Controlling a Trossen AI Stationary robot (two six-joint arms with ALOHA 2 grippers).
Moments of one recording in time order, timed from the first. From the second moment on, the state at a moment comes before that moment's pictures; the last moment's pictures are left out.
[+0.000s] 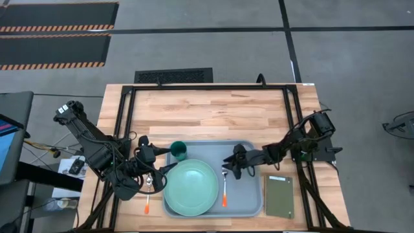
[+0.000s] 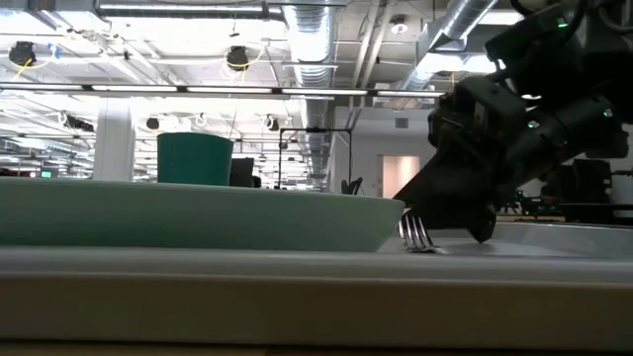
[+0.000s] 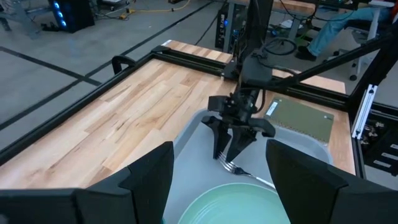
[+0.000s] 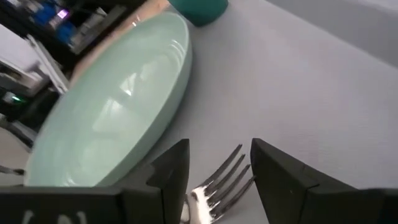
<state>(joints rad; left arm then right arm) -0.78 1.30 1.30 -0.80 -1.04 -0.83 0.29 1.81 0.42 0.94 0.23 0.79</state>
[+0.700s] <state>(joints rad) -0.78 1.31 1.30 -0.85 -1.01 -0.87 0.28 1.80 0.47 0.84 0.27 0.78</state>
